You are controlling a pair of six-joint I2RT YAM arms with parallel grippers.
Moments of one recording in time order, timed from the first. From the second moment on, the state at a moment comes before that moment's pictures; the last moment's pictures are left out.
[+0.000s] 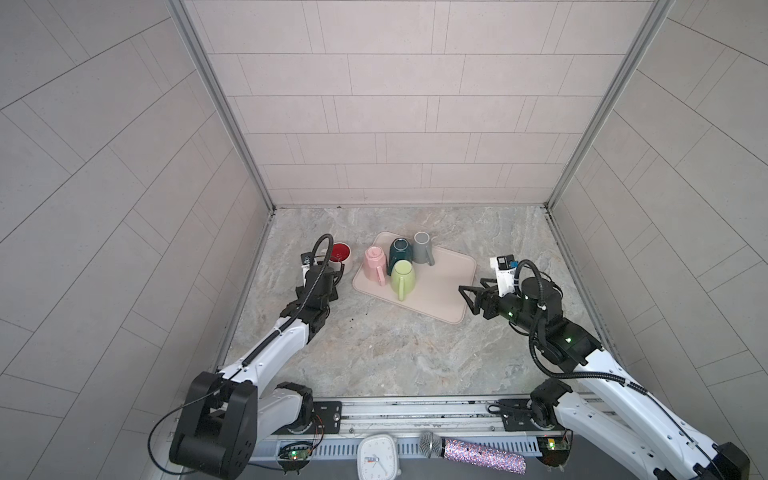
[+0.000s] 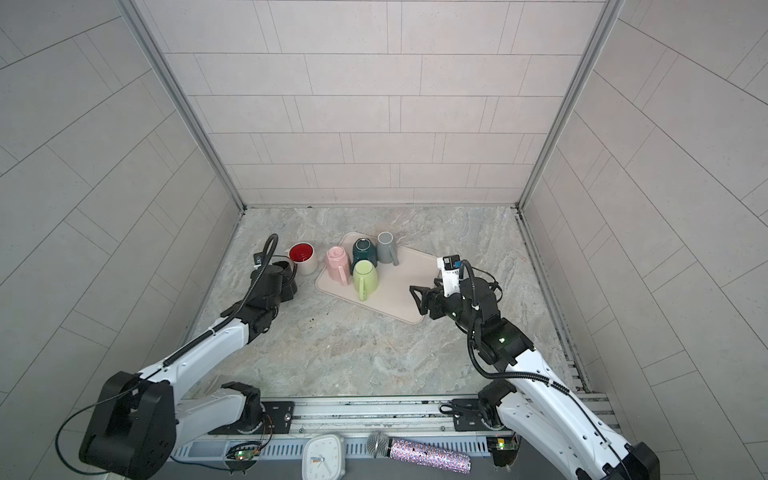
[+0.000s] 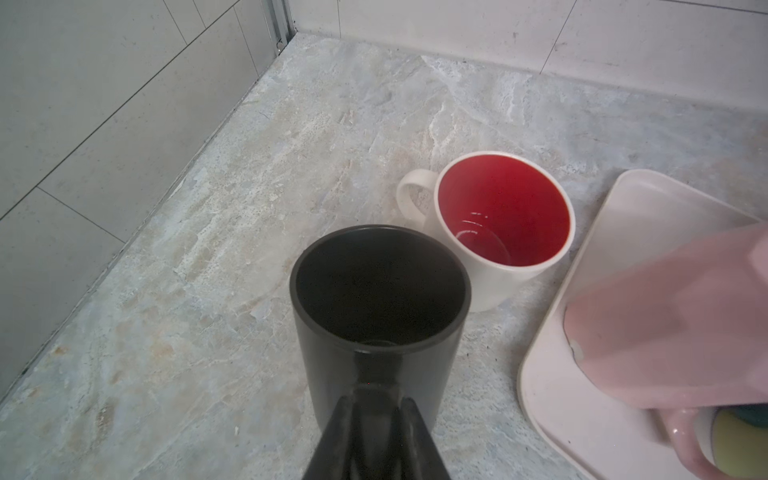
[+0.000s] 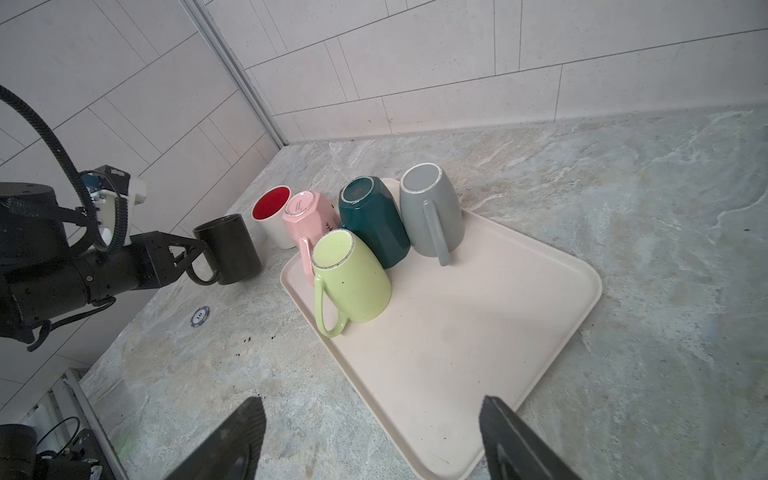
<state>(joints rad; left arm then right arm) -0.24 1.17 0.55 -0.05 -0.46 -0.35 0.47 0.73 0.59 -0.23 -0.12 0.34</state>
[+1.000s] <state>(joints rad) -0.21 1.48 0.70 0.14 -0.47 -0.40 0.47 0.69 0.58 -0.29 -0.04 0.30</state>
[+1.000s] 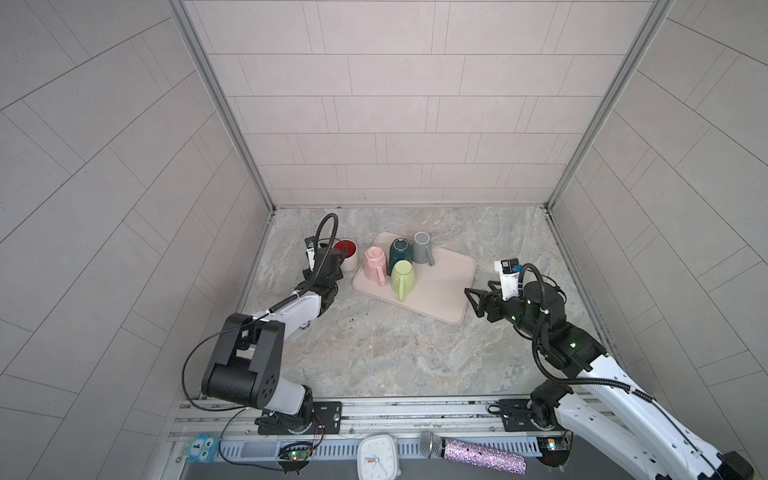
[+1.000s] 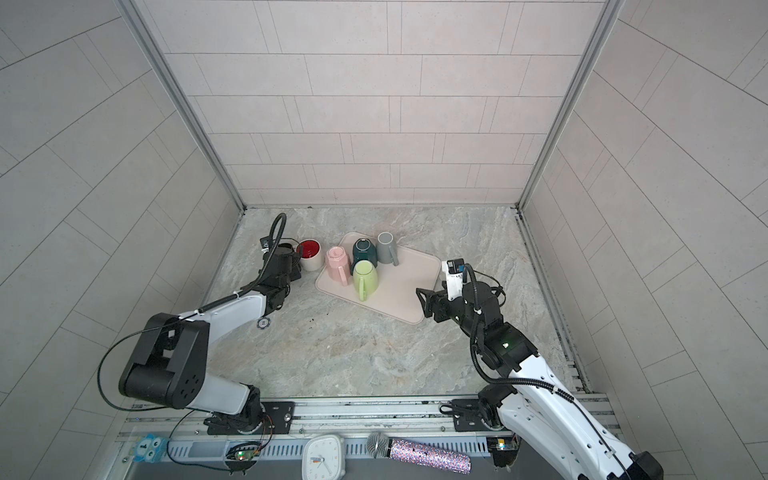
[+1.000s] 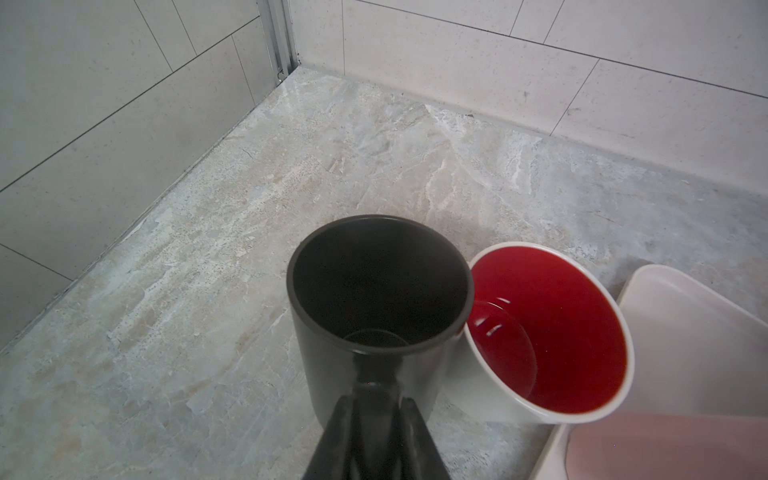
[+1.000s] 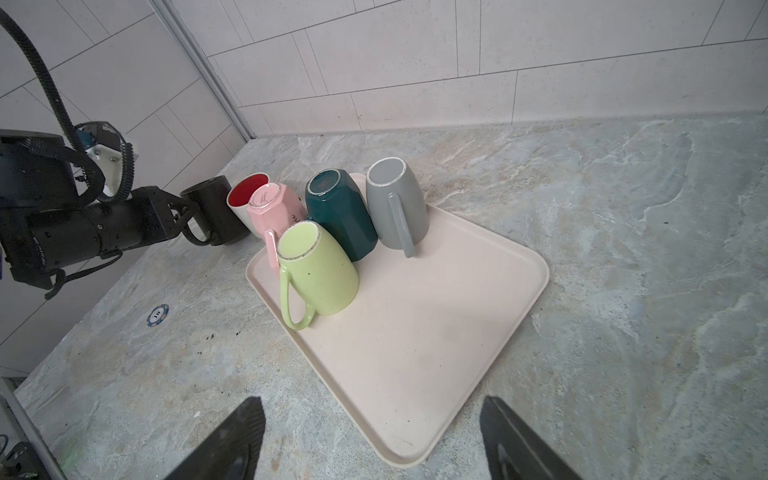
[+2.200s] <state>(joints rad) -0.22 1.30 0.61 0.06 -0.27 -0.47 0.51 0.96 0.66 -0.39 -0.09 0.35</state>
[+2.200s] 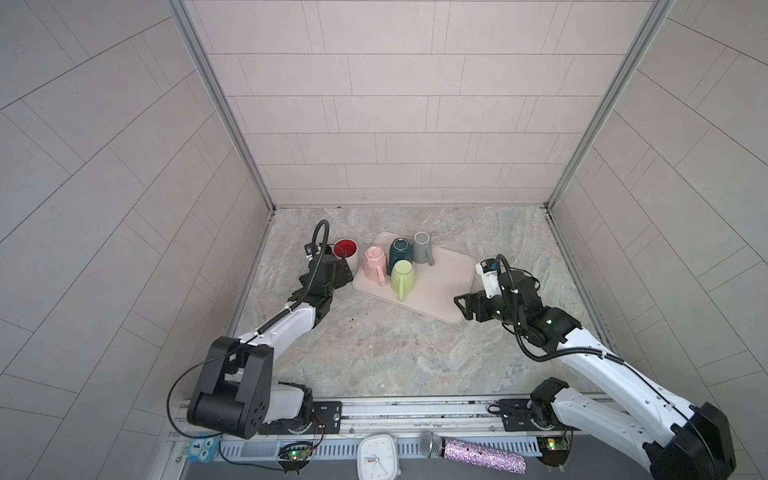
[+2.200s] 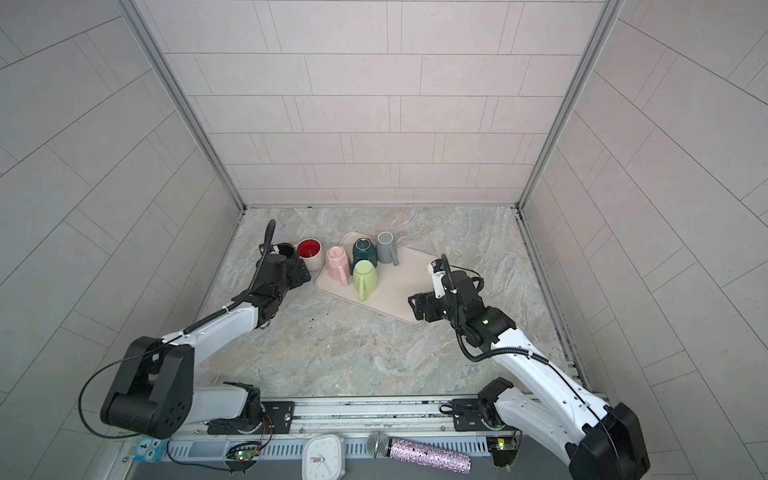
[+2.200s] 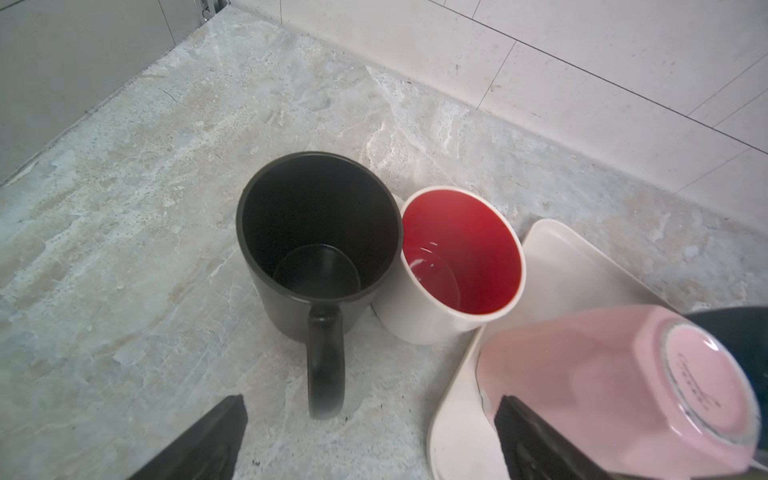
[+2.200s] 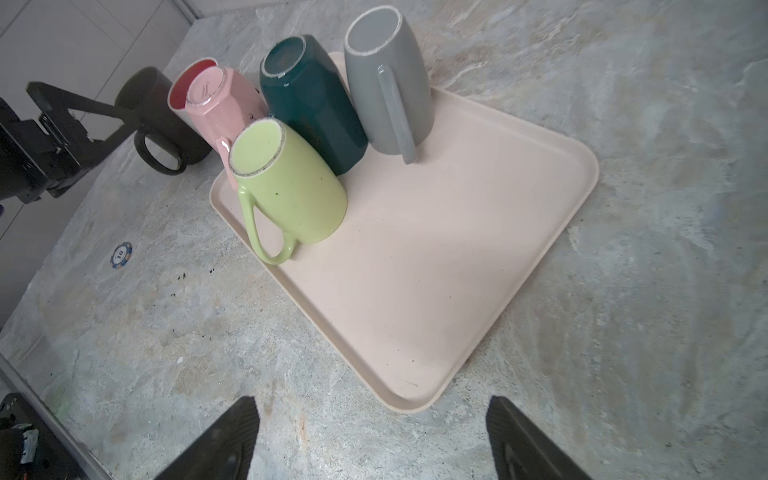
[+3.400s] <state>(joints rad) -0.37 1.01 0.40 0.03 -0.13 -0.43 0.78 1.79 1.33 -0.46 0.08 0.46</state>
